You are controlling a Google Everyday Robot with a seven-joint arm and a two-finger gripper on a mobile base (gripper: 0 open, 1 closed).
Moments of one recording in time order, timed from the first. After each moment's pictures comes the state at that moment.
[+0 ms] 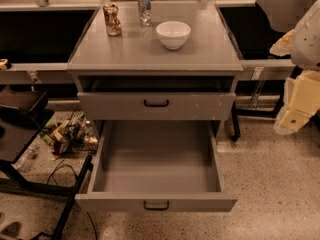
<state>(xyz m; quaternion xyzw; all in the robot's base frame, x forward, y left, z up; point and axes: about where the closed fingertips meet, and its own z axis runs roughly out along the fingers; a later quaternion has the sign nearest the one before) 0.438 -0.217 0.976 -0.60 0.78 -0.03 0.16</state>
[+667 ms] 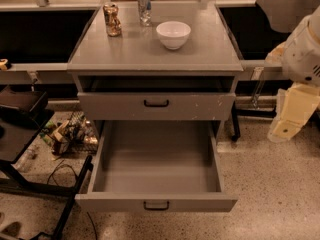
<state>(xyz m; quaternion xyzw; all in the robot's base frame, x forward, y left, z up) 0.440 -0.218 0.956 -0.60 0.78 -0.05 0.15</state>
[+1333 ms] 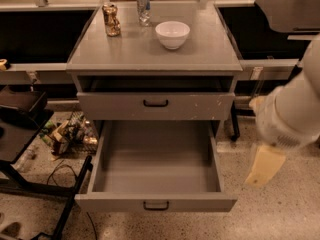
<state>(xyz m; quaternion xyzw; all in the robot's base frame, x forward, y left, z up) 0.415 -0.197 0.860 -0.59 0.79 -0.06 0.17</state>
